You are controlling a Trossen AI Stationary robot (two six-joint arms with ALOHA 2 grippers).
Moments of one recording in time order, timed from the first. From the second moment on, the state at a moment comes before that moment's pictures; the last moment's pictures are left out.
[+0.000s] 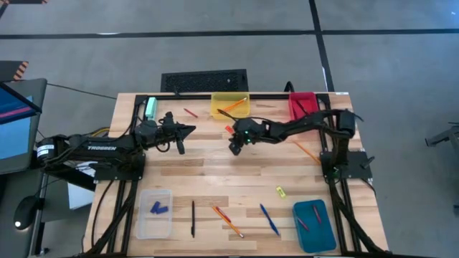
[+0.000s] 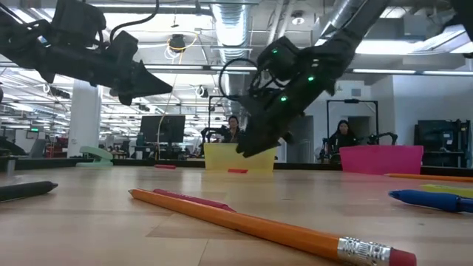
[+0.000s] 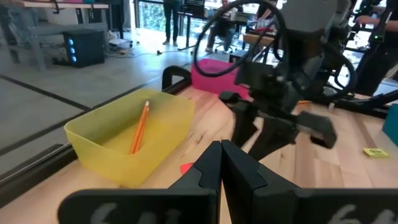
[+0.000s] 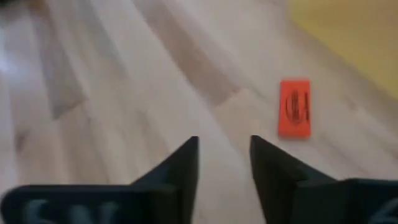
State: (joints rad) left arm 0.36 0.93 0.17 0.64 -0.04 -0.12; right arm -0.23 1.89 1.00 0.20 0.08 0.38
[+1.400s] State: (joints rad) left arm 0.36 0.94 0.17 0.62 0.02 -0.27; right arm -0.24 2.08 1.07 0.25 0.25 0.28
